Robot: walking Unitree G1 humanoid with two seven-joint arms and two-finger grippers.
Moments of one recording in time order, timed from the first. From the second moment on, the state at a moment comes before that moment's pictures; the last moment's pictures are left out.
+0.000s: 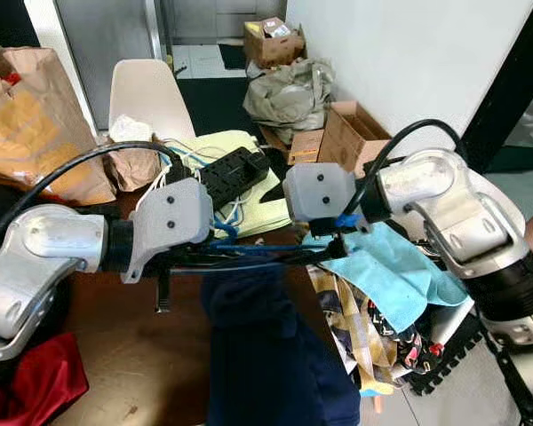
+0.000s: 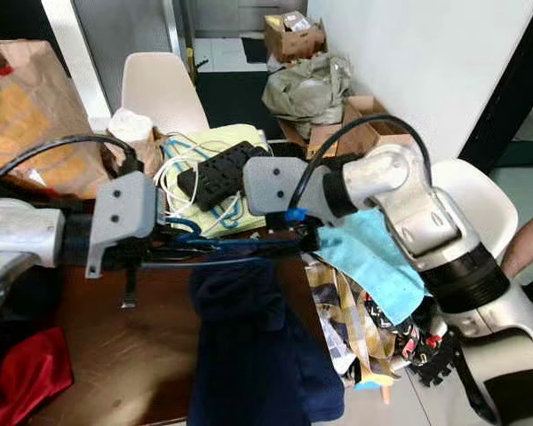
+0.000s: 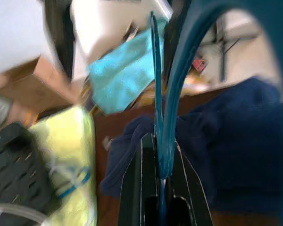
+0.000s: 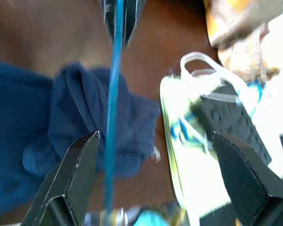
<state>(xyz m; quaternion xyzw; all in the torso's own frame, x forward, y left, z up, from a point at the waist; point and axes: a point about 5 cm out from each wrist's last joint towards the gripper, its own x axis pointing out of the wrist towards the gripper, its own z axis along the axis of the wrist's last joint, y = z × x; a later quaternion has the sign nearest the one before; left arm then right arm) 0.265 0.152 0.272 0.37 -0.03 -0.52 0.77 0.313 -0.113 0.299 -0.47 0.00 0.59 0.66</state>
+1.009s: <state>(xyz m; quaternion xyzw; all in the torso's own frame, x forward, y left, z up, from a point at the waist) 0.269 0.146 0.275 0.40 -0.06 -0.50 0.77 0.304 -0.080 0.292 -0.40 -0.04 0.63 0.66</state>
